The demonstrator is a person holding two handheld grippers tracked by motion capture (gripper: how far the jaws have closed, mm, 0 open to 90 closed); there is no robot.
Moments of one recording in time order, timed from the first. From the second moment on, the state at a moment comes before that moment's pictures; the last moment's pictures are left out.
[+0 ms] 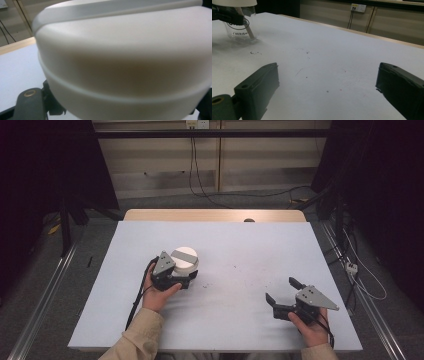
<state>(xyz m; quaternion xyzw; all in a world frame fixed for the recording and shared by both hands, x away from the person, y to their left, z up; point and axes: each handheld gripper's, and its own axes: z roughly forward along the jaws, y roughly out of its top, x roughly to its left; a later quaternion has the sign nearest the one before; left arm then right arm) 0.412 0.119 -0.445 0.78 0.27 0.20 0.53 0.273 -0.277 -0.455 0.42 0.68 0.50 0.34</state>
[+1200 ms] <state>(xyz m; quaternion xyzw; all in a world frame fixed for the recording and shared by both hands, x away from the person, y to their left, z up) 0.442 0.089 -0.442 0.79 0.25 0.18 0.53 0.284 -0.275 -0.455 0.42 0.67 0.51 0.33</state>
